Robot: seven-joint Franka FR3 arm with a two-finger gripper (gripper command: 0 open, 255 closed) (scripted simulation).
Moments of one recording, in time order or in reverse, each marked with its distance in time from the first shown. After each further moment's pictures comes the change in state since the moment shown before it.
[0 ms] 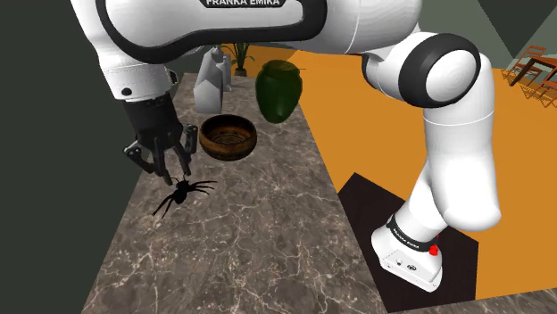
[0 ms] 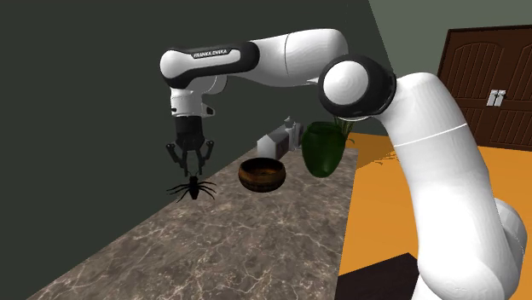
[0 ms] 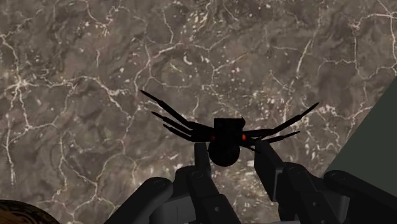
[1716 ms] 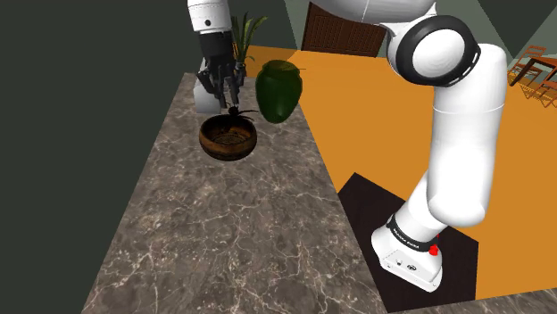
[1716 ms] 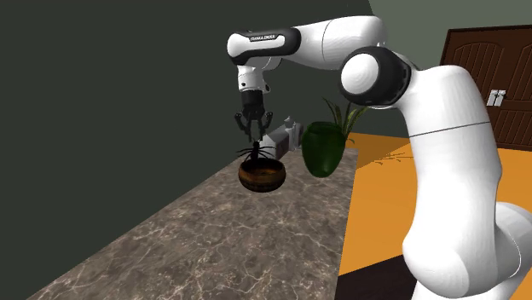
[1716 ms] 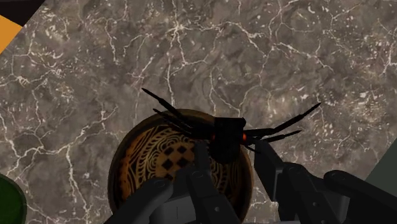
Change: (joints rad) arm -0.285 -0.096 -0.093 0.039 -0.015 -0.181 -0.355
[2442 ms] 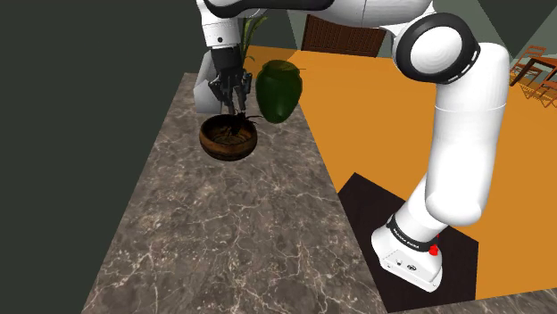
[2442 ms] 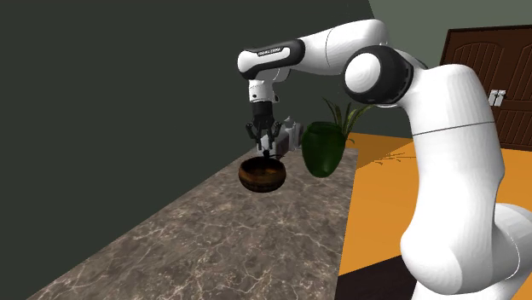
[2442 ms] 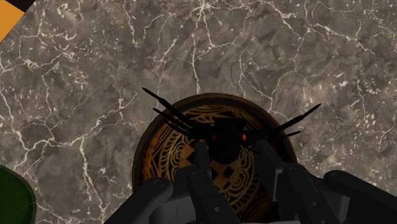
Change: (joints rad) arm -0.059 -0.015 -0.023 -0.124 -0.009 0.102 -0.080
